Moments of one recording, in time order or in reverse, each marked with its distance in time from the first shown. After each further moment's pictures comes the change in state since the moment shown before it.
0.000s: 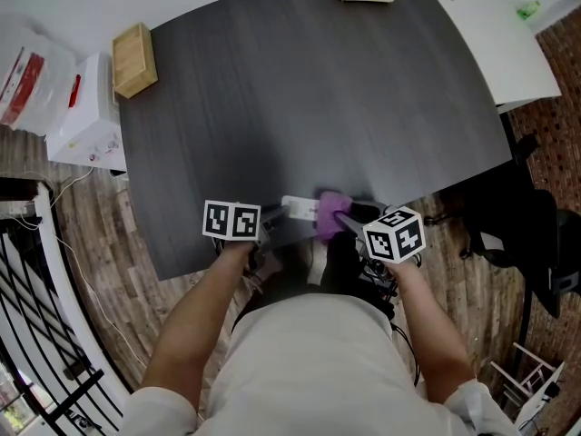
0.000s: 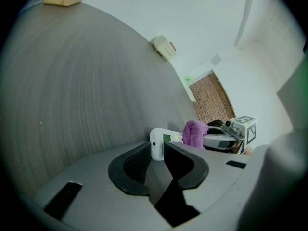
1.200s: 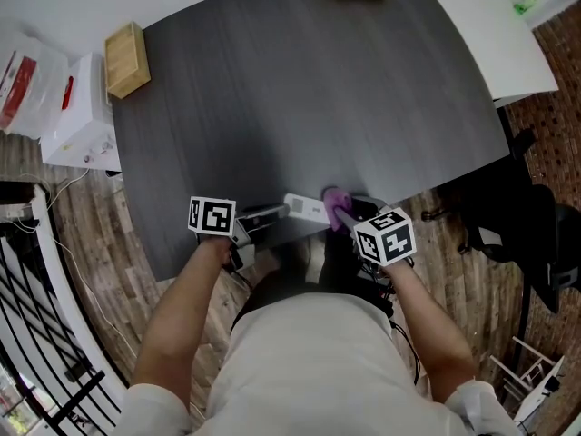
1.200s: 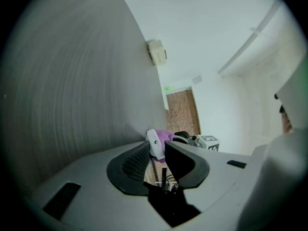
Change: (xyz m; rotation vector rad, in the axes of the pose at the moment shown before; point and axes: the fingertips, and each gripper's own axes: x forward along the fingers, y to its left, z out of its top) left arm -0.013 -0.035 0.010 -0.143 -0.029 -0.411; right arm 0.002 -0.016 -0.003 -0.063 0.000 -0.156
